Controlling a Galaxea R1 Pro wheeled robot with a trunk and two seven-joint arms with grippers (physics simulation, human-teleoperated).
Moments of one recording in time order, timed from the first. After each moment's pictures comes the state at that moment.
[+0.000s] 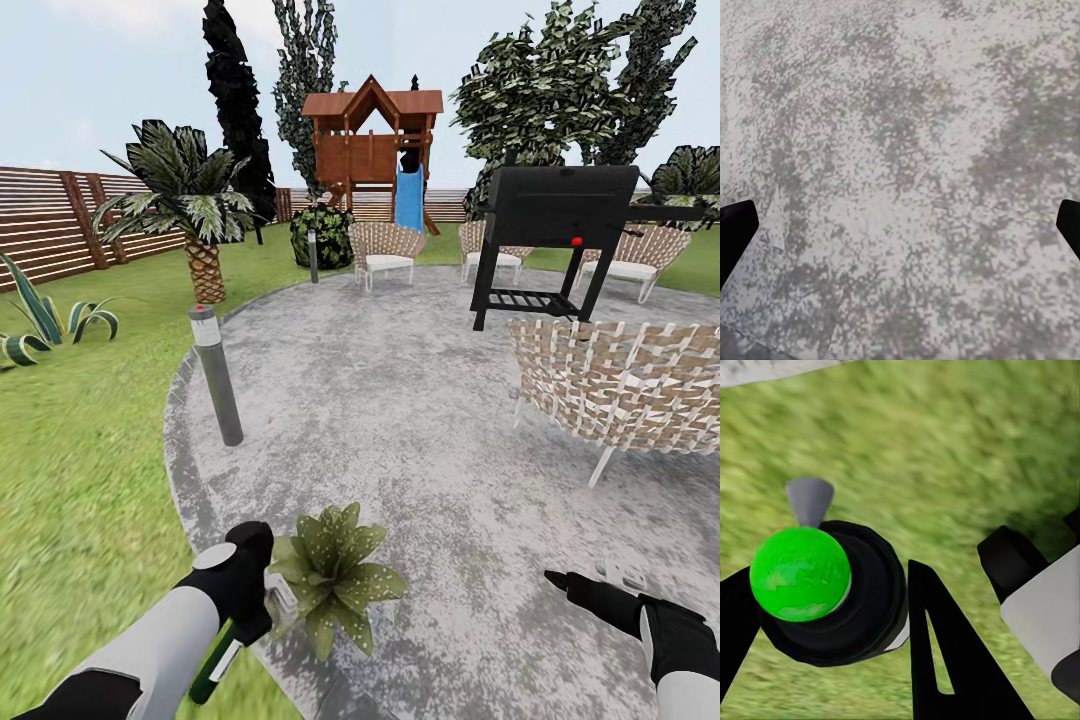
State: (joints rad) left arm -0.76 -0.08 -0.13 -0.48 -1.33 0.86 -1.16; right arm -0.59 -0.16 -0.93 -0.66 0.53 0.42 0.61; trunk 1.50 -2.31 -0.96
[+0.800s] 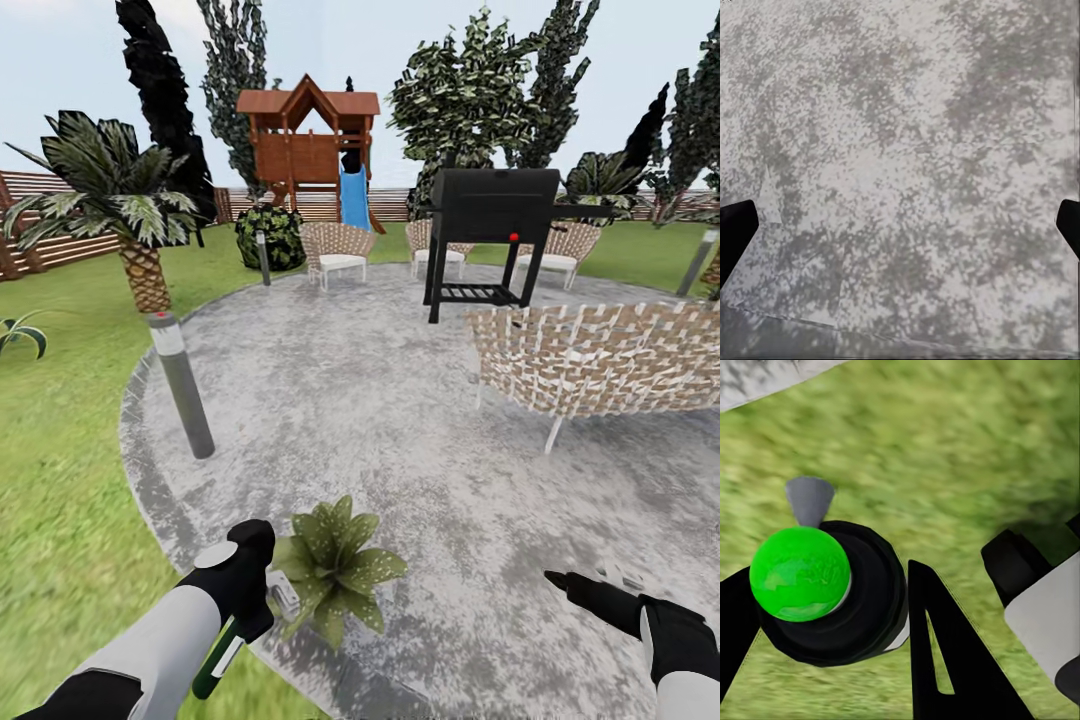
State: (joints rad) left arm -0.76 -0.09 -0.13 -0.49 -1.33 0.86 -1.15; right arm -0.59 -0.16 -0.93 -0.66 0.53 0.42 0.61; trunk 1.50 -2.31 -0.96
